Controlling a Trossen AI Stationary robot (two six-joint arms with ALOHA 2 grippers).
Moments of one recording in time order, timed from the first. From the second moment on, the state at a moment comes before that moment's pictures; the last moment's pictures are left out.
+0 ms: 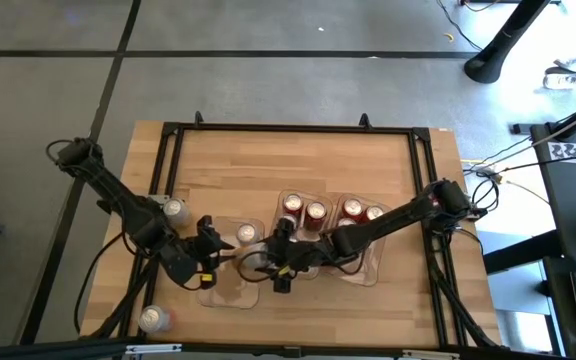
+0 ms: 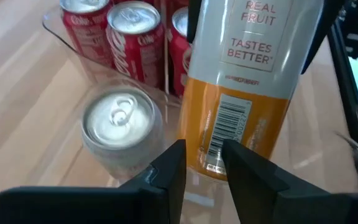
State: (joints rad) left arm -0.72 1.19 0.80 -0.47 -0.67 -0.75; right arm 0.35 1.95 1.50 -0.02 0.36 0.15
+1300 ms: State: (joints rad) left arm -0.79 1.04 0.83 -0.70 -0.60 -0.84; right arm 0.33 2.05 1.50 0.21 0.26 0.07
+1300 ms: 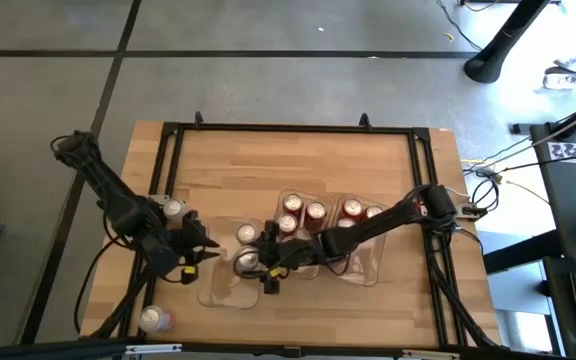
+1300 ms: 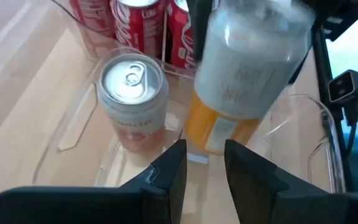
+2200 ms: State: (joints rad) left arm -0.79 0.97 0.83 -0.78 -0.64 -0.90; right arm 0.32 2.16 1.50 0.15 0.33 0.08
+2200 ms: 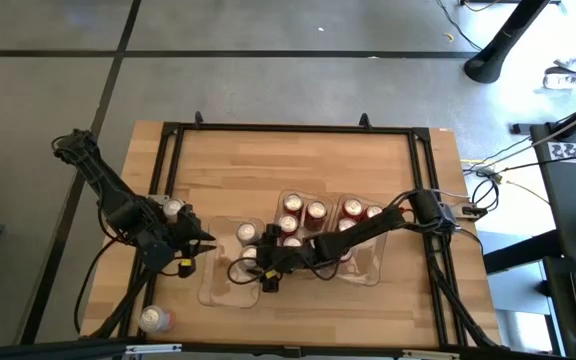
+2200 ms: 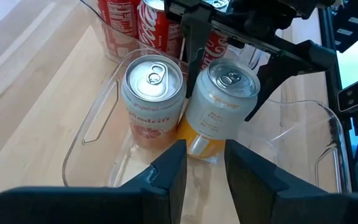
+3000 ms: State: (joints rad) left arm -0.79 0.97 0.83 -0.77 -0.64 -0.82; right arm 0.35 1.99 1.50 -0.03 0.31 0.07
